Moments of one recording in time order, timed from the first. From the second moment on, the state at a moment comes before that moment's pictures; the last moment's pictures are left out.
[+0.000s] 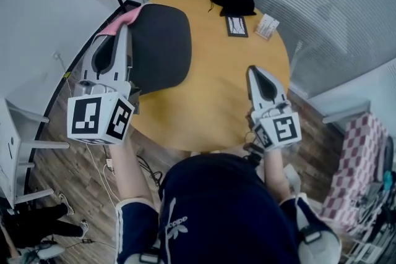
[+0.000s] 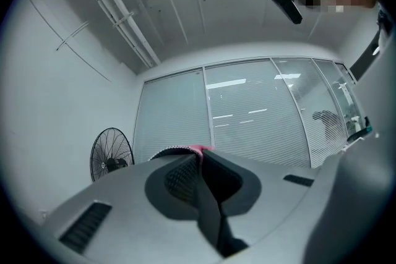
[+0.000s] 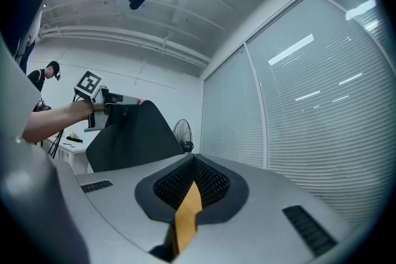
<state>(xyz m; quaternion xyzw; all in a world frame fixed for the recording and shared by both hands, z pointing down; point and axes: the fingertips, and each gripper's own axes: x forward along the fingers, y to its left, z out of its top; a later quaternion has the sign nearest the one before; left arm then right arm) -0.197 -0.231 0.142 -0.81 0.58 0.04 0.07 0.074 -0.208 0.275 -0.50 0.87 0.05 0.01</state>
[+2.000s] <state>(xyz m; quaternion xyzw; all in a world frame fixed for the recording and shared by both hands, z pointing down) -0.148 -0.123 0.210 -0.81 0.59 0.02 0.03 0.082 -0.146 0.241 -0.49 0.87 0.06 -0.02</state>
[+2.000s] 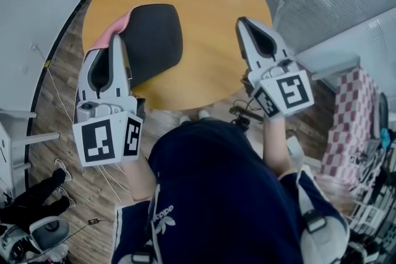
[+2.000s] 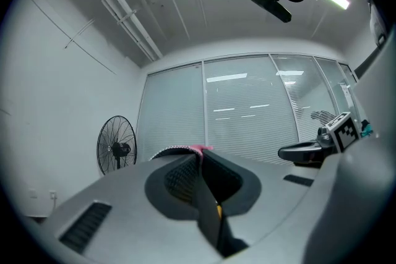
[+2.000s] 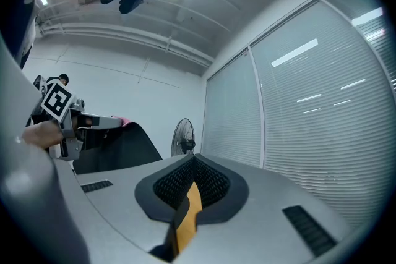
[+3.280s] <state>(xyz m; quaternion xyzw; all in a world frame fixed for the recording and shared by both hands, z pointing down) -0.145 -0.124 0.209 -0.81 0.59 0.01 0.04 0.086 -0.145 0.245 -0.50 0.86 0.05 -0.02</state>
